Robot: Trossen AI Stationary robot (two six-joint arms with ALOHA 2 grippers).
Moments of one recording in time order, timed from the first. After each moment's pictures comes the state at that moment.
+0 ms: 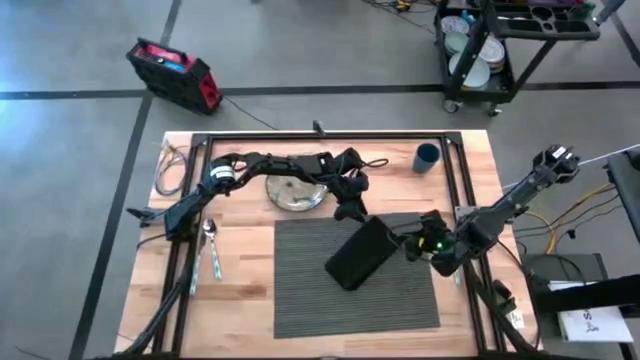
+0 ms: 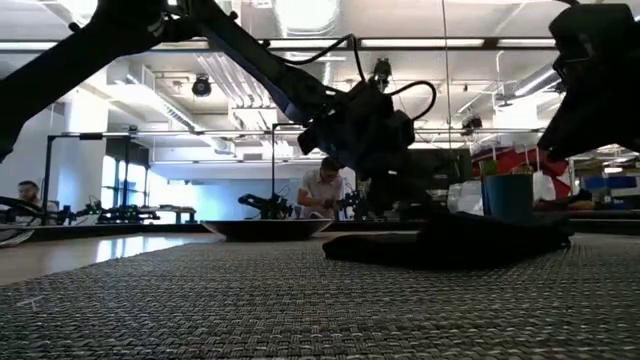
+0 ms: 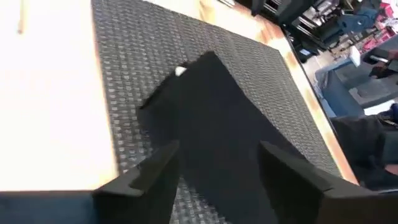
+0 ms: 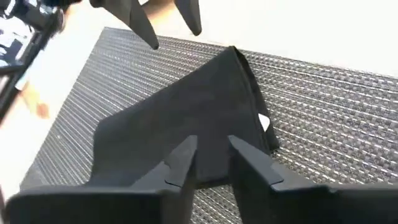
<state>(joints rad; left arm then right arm) 0.30 2.29 1.71 -0.19 0.83 -0.03 0.65 0.98 0.48 -0.56 0.71 1.69</state>
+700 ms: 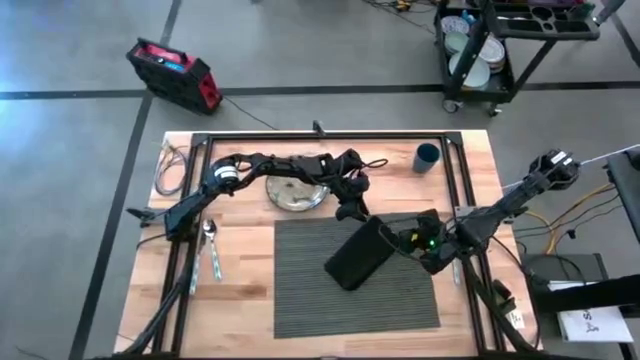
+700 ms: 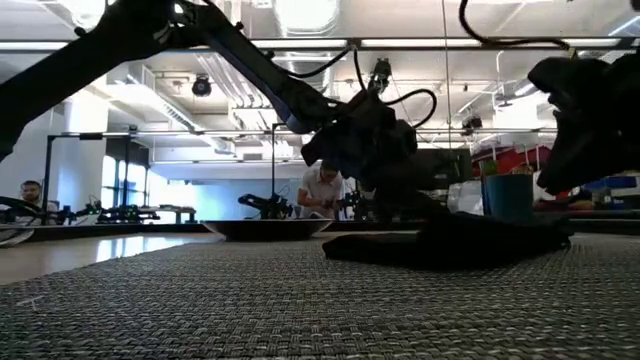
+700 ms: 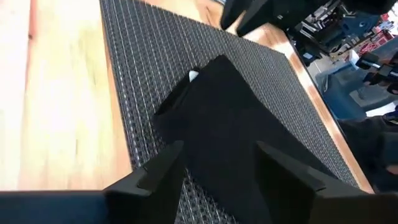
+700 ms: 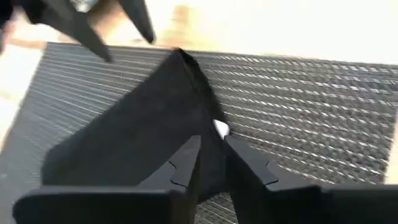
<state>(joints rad) 0.30 2.34 1.71 -0.12 0.86 -0.04 0.57 1.11 0.45 -0.55 0.65 1.80</state>
